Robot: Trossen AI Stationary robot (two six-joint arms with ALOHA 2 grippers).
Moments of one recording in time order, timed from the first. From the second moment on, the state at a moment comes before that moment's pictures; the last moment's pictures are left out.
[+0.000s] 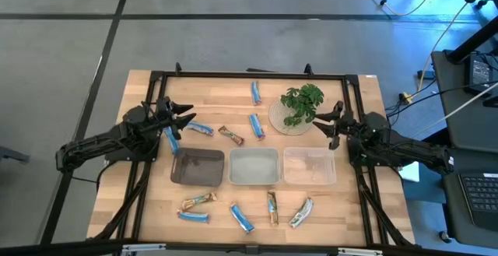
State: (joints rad) left arm 0.40 0.02 0.02 0.02 -0.03 -0.28; right arm -0.29 0.02 0.01 0.09 -0.05 0.08
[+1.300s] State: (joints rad) left arm 0.40 0.02 0.02 0.05 -0.04 -0.24; right arm 0.40 1.13 0.96 -0.51 0.08 -0.01
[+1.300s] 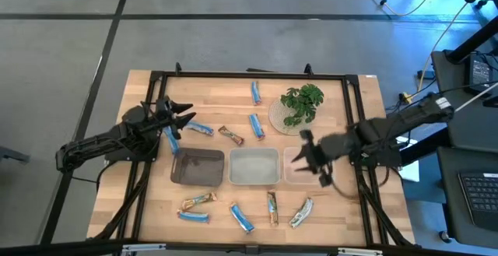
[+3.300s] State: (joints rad) left arm 0.40 0.02 0.02 0.06 -0.06 -0.18; right arm 0.77 1.81 1.03 -0.42 -0.02 0.44
